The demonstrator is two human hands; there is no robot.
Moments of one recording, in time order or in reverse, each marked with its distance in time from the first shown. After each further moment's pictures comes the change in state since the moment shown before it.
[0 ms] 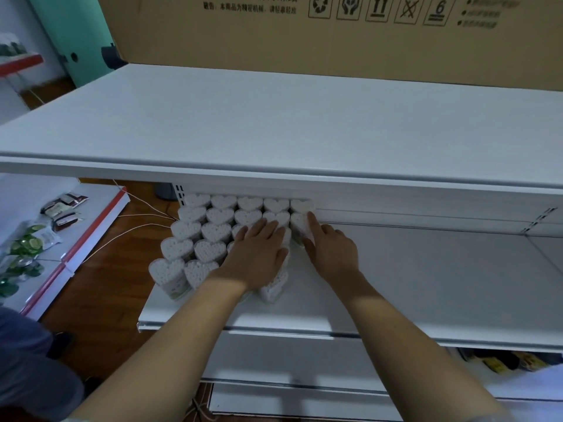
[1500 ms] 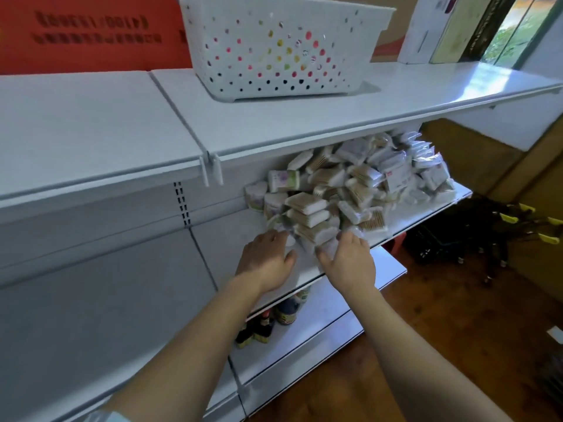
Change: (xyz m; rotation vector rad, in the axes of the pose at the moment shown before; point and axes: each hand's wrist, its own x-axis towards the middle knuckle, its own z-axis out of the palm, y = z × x) left_hand 0.219 0.719 0.102 -0.226 -0.134 0.431; right_hand -0.282 0.673 -0.163 0.036 0.181 0.857
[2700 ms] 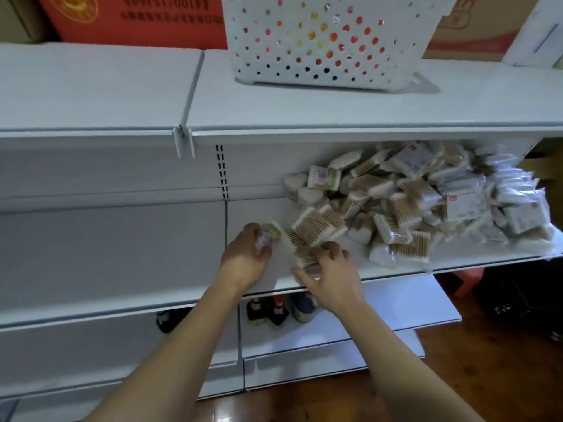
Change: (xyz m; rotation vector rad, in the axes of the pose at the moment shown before) left_hand -0.035 0.001 0.016 -0.398 0.424 -0.570; right_hand 0.013 0.007 0.027 0.123 -0.214 -0.598
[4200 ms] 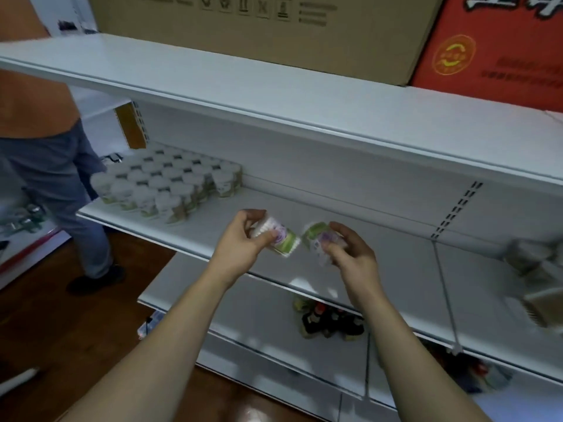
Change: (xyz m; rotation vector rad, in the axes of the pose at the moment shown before) left_hand -0.112 -0.273 -0.331 -0.657 0.408 -0.143; right_hand 0.010 -0.410 0.092 1.230 -0.272 0.046
